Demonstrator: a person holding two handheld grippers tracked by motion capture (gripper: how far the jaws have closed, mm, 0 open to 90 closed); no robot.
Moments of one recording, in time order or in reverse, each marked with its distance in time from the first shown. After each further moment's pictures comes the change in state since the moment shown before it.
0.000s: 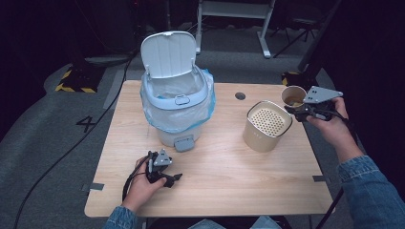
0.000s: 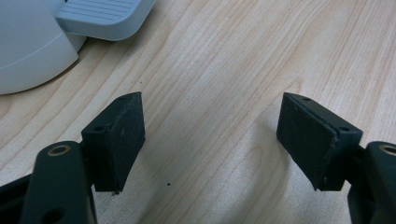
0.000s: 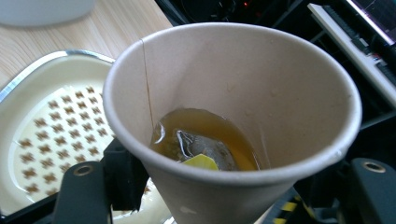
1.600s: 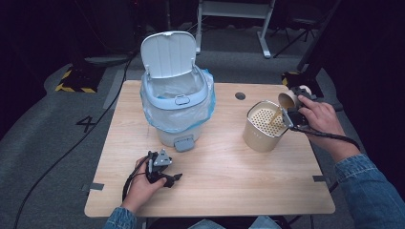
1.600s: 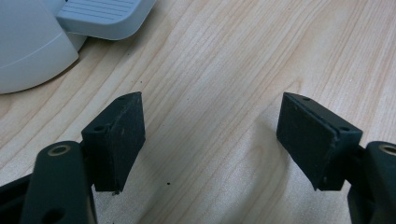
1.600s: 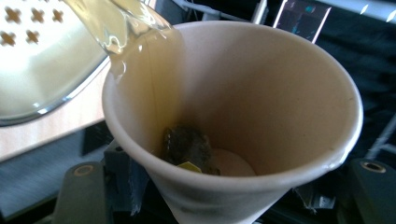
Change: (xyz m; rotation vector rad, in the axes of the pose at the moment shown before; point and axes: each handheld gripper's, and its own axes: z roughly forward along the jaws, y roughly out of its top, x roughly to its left) left arm 0.000 0.000 0.000 0.001 0.002 0.000; right arm 0.047 0.015 0.026 0.429 -0.407 -0.988
